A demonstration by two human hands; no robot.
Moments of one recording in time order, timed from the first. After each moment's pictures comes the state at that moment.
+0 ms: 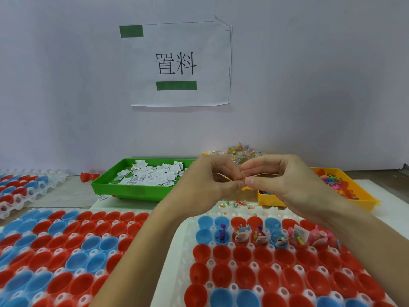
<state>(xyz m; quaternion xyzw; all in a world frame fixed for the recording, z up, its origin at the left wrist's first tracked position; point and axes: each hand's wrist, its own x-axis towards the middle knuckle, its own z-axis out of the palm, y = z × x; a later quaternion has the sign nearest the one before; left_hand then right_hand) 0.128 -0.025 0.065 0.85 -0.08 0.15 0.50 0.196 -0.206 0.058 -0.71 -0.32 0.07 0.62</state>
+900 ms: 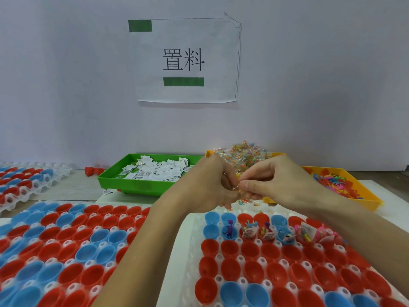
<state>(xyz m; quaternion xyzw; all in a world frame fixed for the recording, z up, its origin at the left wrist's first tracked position) 0.128 -0.011 0.066 0.93 -0.07 0.07 0.35 0.191 -0.188 0.058 -0.79 -0.35 0.07 0.50</state>
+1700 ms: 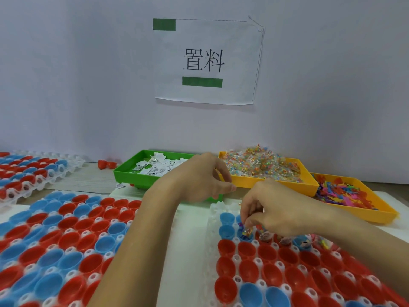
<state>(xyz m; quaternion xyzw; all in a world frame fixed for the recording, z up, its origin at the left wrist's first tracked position) 0.110 0.029 0.080 0.95 -0.01 0.06 0.31 0.182 -0.156 0.049 -0.86 -0.46 0.10 0.18</state>
